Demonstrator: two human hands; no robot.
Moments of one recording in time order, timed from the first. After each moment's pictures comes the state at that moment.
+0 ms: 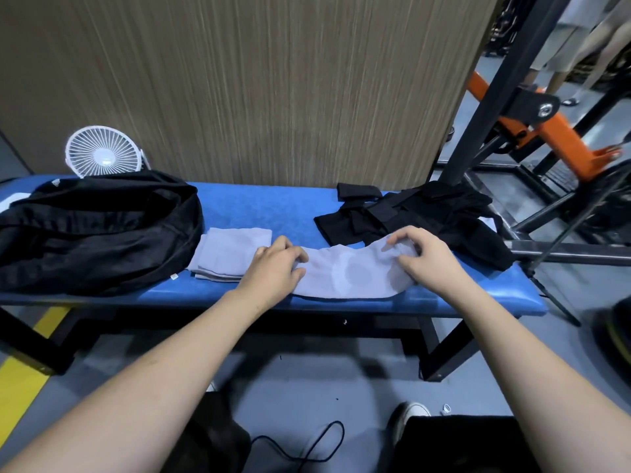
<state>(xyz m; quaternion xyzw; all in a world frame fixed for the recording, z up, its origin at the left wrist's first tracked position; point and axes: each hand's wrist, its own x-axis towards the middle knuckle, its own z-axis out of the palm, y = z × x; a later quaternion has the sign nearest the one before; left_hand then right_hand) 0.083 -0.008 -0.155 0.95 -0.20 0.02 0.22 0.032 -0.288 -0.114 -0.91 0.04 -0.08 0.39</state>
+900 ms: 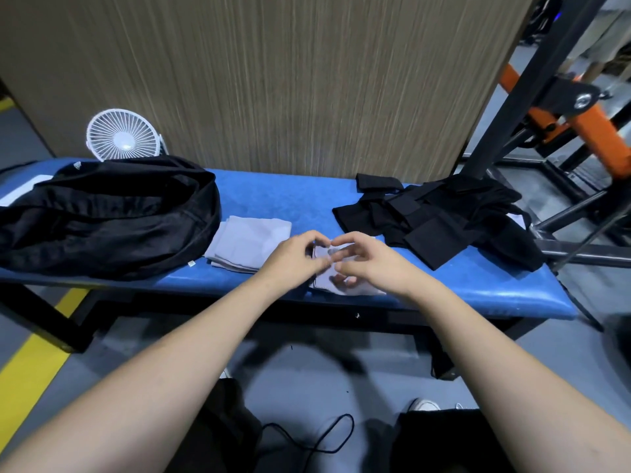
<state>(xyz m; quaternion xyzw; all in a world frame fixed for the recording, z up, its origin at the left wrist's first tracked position) 0.085 -0.008 -0.152 0.89 -0.13 -0.07 0.43 0.043 -0.191 -0.120 -0.81 -0.04 0.13 0.57</state>
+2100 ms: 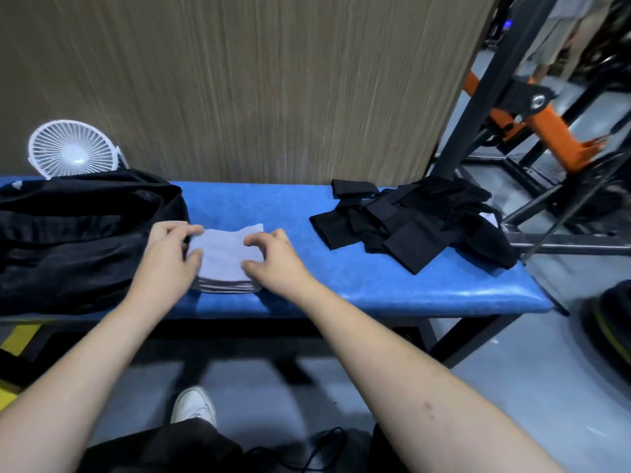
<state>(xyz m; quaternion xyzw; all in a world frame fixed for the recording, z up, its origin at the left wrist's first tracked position) 0.105 0.112 -0.147 0.93 -0.05 0.15 0.34 0.097 -0.077 -0.147 -0.89 -0.05 0.02 0.45</state>
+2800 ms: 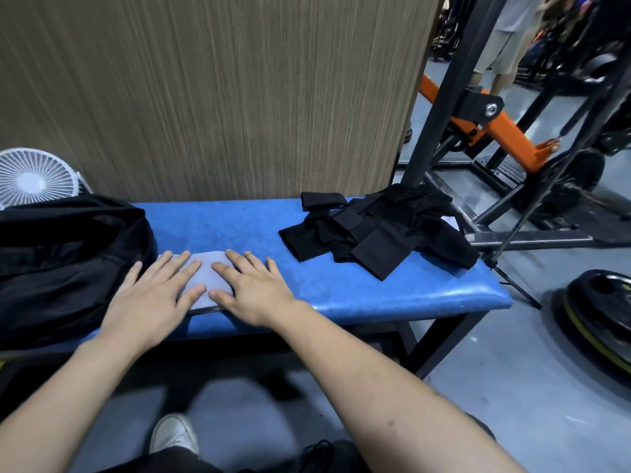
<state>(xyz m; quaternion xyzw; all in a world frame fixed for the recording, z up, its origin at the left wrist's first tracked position) 0.093 0.096 -0.158 0.99 -0.13 0.04 0.00 0.093 -0.099 -0.168 -0.97 -0.16 0.03 0.18</state>
